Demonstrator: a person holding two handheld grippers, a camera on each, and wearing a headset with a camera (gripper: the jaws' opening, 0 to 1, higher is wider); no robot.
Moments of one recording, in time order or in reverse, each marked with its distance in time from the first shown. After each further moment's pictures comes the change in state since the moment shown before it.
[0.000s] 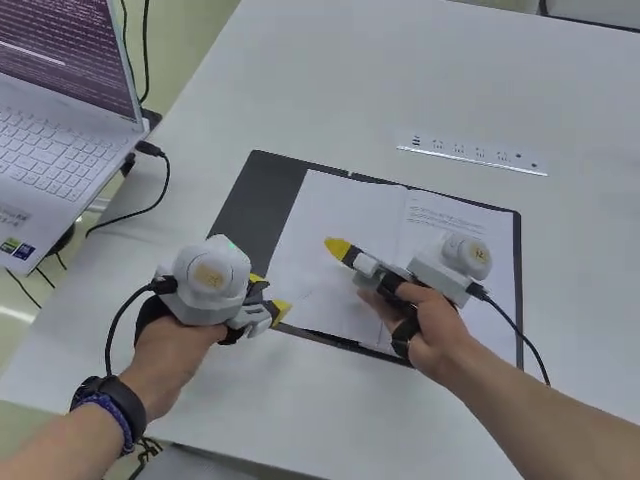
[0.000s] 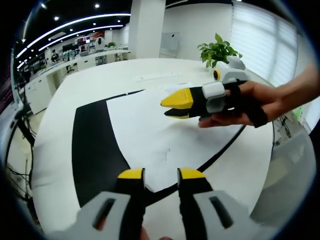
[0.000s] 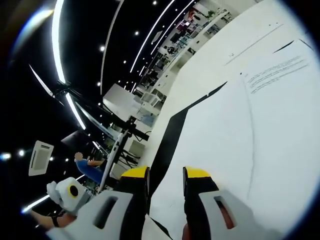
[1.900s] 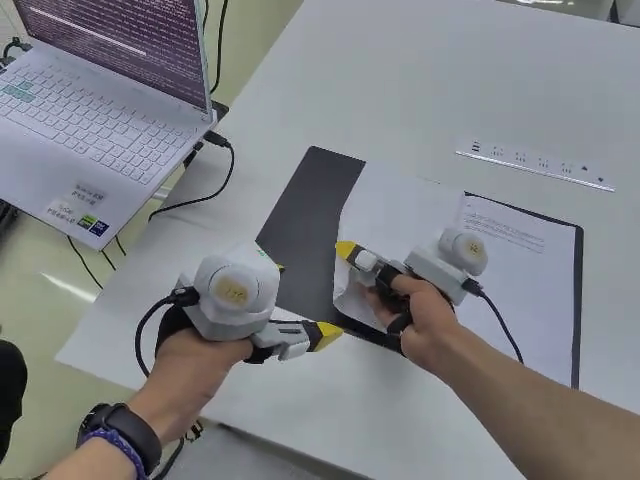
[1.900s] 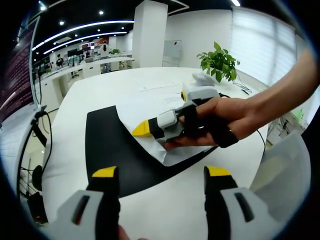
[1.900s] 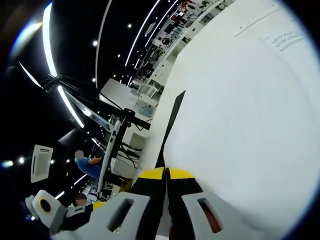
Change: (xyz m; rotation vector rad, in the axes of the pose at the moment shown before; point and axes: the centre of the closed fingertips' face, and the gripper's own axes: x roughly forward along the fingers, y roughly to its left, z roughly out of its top) left arm -0.058 -0.011 0.002 -0.007 -0.071 0.035; right arm 0.071 0.025 -0.047 0.068 0.079 -0.016
